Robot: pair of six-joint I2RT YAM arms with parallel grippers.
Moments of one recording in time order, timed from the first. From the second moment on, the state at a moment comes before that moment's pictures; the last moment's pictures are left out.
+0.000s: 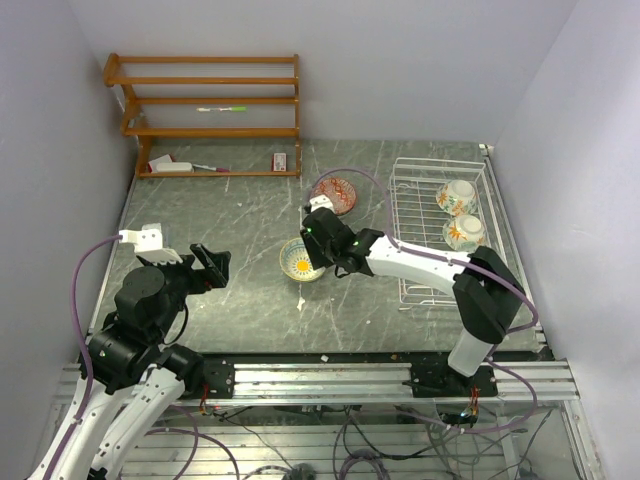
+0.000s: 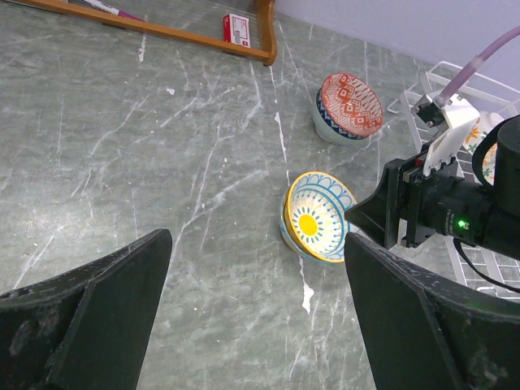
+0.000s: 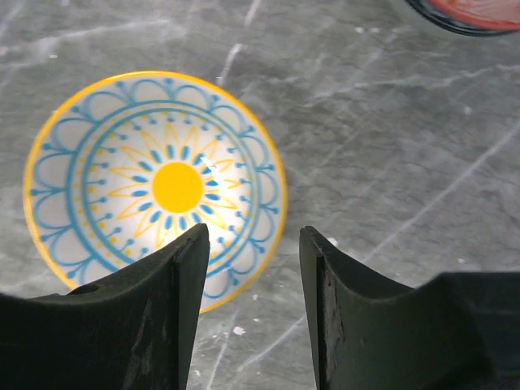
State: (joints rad) left arm -0.47 0.35 0.75 -0.63 -0.26 -0.47; right arm 0.90 1.72 1.18 -0.33 0.36 0.32
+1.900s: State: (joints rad) left arm -0.47 0.35 0.75 -0.63 -0.26 -0.47; right arm 1.01 1.96 1.44 -0.30 0.22 0.36
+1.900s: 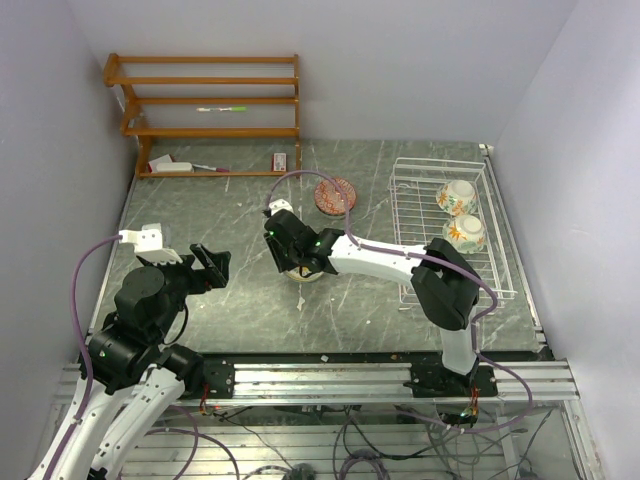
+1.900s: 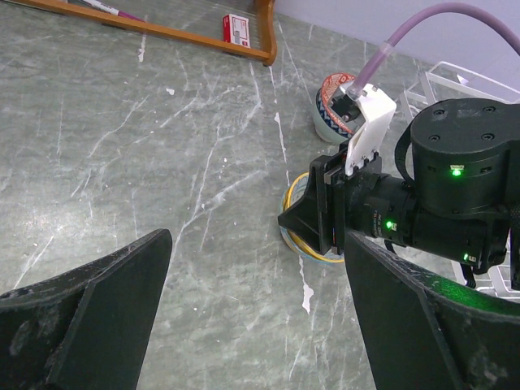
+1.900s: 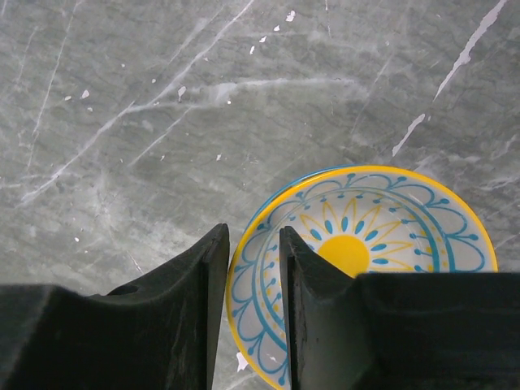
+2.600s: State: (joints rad) left arm -0.47 0.34 0.75 -0.63 -0.26 -0.47; right arm 1.01 1.89 1.39 -0.28 0.24 0.36
